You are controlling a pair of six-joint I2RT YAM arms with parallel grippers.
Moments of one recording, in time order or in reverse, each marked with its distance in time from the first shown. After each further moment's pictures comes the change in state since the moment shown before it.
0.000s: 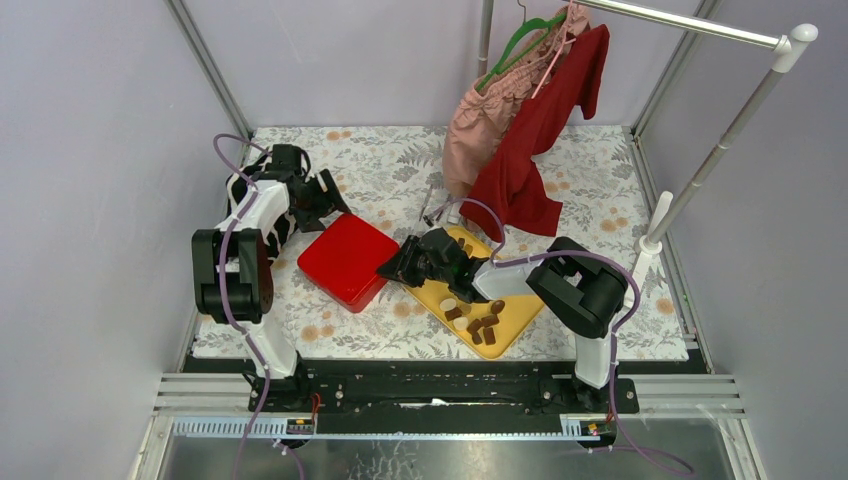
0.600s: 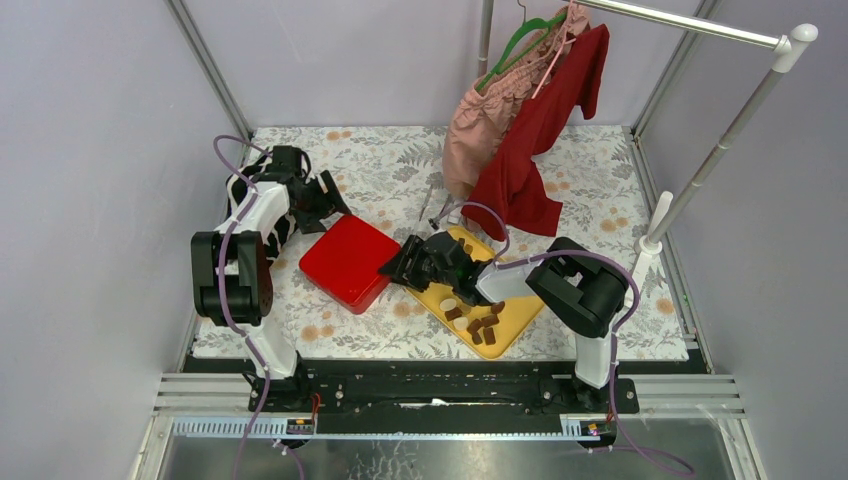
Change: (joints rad) left arm 0.000 -0.019 -0.021 0.008 -0.001 -0.001; right arm -0.007 -0.002 -0.041 0.040 0.014 0.006
